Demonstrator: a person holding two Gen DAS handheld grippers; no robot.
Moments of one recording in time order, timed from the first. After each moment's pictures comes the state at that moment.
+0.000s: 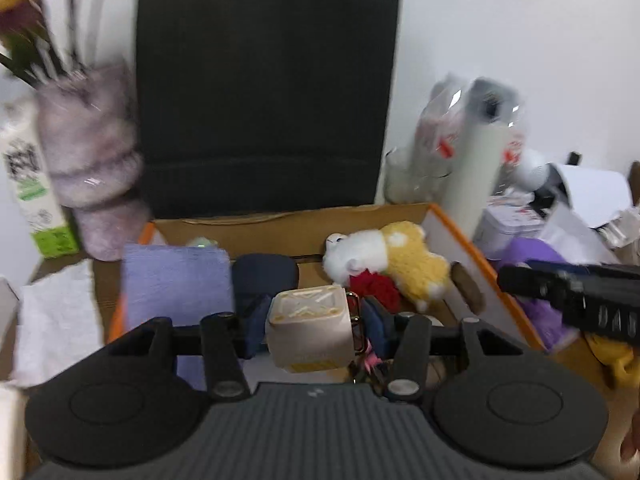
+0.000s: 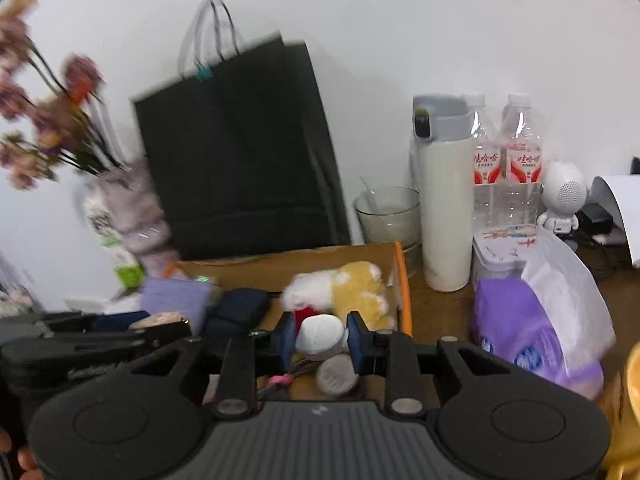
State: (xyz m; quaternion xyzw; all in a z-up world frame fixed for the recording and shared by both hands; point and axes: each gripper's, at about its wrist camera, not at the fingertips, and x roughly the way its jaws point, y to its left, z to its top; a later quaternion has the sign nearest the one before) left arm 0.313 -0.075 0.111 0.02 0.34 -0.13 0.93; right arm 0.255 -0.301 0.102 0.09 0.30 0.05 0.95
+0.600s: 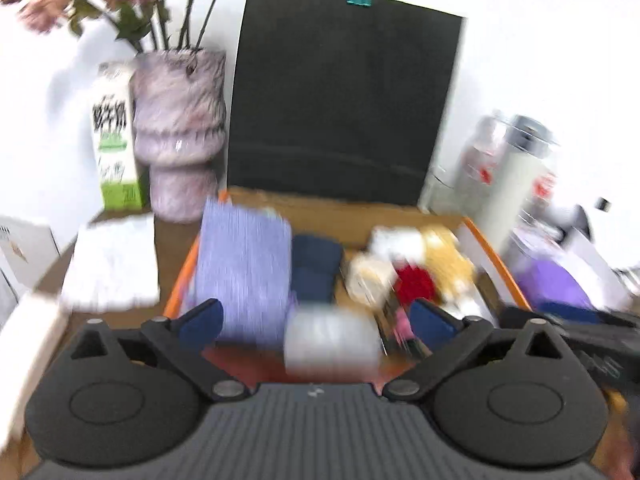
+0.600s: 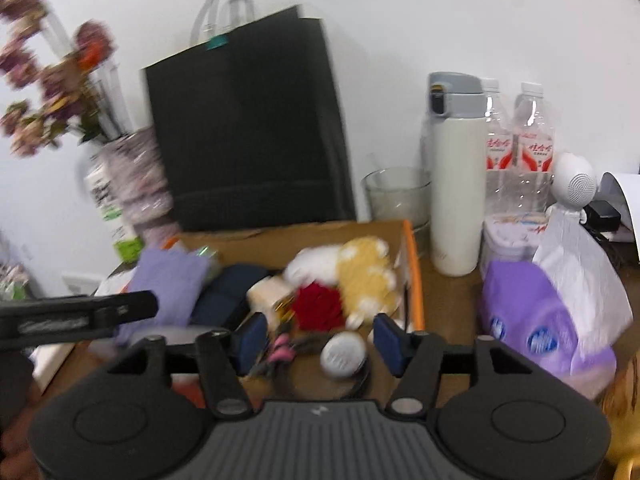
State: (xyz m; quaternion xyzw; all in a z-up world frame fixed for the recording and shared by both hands) left arm 0.213 -0.040 0.113 -0.04 0.31 -0.06 0.95; right arm 0.220 -0.282 0.082 0.07 0.30 0.08 0.95
